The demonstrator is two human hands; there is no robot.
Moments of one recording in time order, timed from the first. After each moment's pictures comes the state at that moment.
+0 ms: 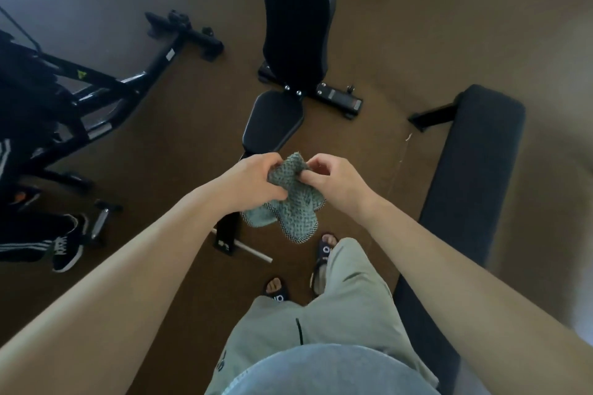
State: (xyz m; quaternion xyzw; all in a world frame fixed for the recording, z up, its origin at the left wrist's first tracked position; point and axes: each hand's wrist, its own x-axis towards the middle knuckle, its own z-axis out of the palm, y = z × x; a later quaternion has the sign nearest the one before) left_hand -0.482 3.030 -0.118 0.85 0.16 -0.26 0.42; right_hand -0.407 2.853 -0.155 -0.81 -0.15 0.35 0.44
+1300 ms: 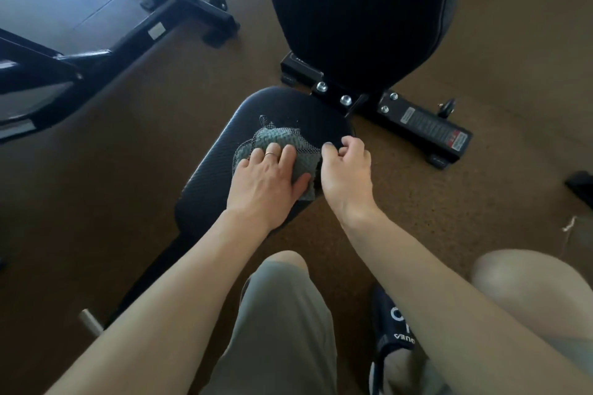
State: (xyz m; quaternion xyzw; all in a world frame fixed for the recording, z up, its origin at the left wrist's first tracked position) left_hand -0.176 3.163 -0.710 0.97 0.21 -0.08 0.02; right_hand -0.092 3.054 -0.711 -0.81 -0.01 0.25 0.52
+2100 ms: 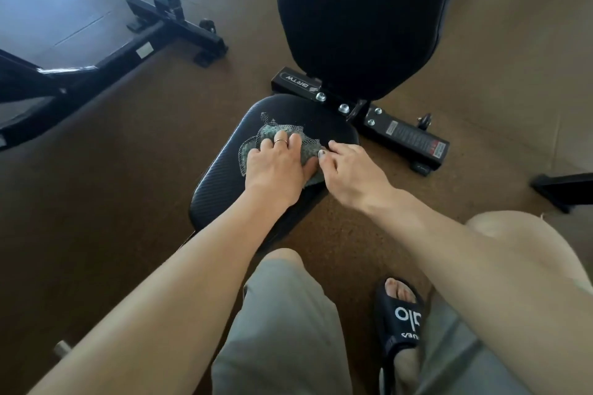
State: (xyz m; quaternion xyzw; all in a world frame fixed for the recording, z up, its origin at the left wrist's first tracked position) left_hand -0.159 3.184 -0.731 0.98 0.21 -0.07 -0.01; right_hand -0.089 3.050 -0.718 -0.90 -0.30 0.23 0.21
